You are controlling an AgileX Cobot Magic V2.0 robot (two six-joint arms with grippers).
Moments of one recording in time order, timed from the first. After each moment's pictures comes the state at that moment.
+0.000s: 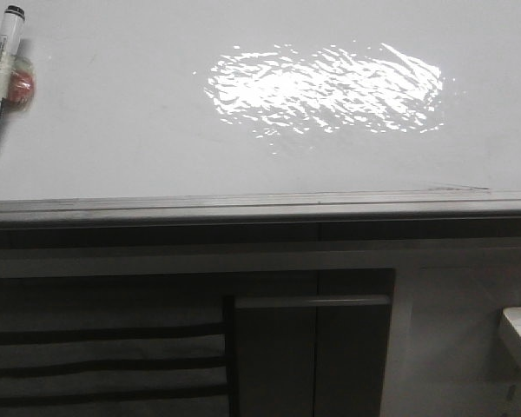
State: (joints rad) left arm -0.05 -0.01 -0.01 0.01 0.13 0.00; right arm 0.08 -0.01 0.01 0.07 -0.01 -0.04
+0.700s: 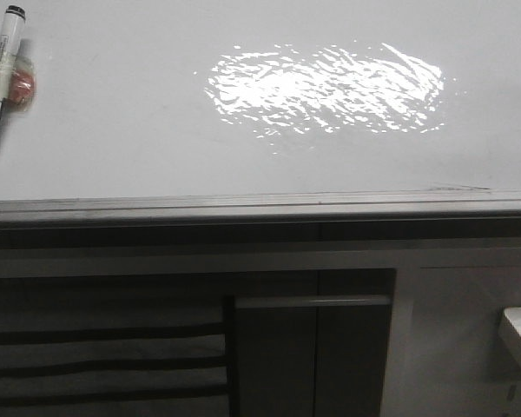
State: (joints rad) left arm -0.05 0.13 -0.34 -0.04 0.24 0.00; right arm 0.03 0.30 -0.37 0.04 0.26 -0.04
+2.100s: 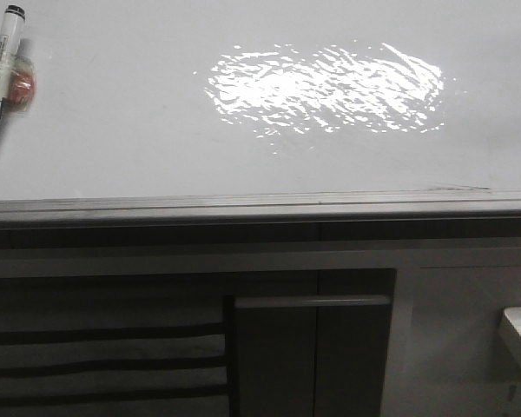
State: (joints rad) left arm -0.05 0.42 -0.49 0.00 0.34 0.00; right arm -0.03 0.59 -0.56 0.04 0.43 -0.04
